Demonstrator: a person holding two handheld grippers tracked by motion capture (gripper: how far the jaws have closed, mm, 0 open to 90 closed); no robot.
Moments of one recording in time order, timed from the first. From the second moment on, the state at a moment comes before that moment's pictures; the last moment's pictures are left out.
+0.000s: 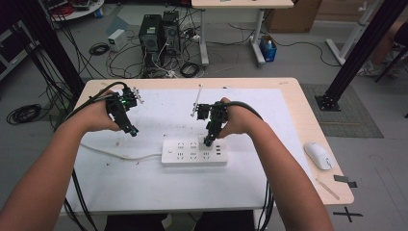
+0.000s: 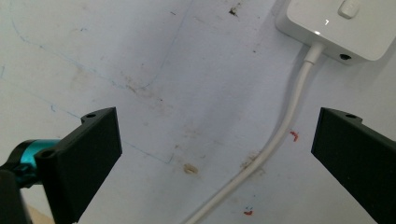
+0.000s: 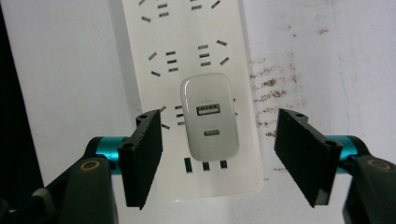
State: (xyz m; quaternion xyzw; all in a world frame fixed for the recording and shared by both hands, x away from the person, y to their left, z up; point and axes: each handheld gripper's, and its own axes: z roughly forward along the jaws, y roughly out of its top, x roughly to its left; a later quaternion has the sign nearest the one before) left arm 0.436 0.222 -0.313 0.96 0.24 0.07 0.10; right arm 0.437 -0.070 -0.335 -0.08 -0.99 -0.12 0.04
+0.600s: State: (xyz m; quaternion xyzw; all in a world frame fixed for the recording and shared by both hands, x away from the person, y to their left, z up) left arm 0.439 0.213 -0.315 0.97 0.22 0.05 0.09; right arm 0.441 -0.096 -0.313 -0.12 -0.98 -0.15 -0.01
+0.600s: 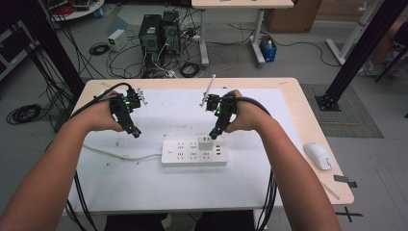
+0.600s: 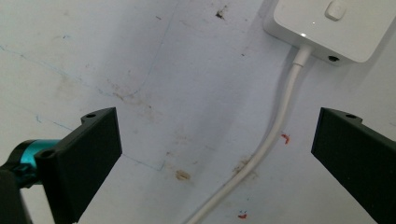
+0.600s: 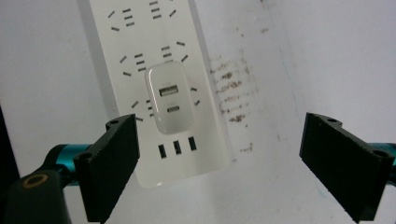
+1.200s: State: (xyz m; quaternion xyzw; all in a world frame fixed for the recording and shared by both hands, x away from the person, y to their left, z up) left arm 0.442 0.207 -0.291 0.98 0.17 0.02 0.08; right arm 0.444 -0.136 -0.289 -0.13 -0.99 -0.06 -0.05
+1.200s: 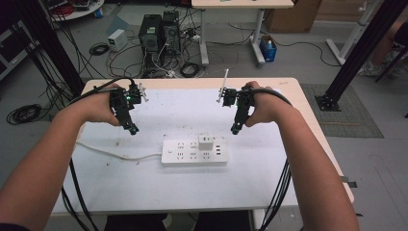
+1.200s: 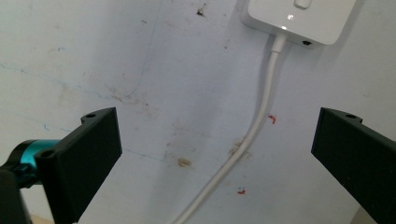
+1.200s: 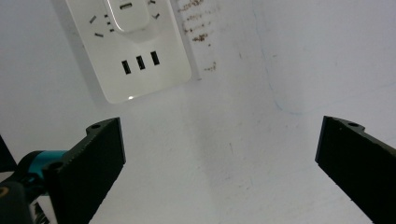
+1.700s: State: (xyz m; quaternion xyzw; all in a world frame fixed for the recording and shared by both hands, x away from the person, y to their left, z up) left arm 0.448 0.202 -0.290 0.98 0.17 0.03 0.08; right arm 0.444 -0.149 -0.301 -0.15 -0.99 -0.05 -0.03
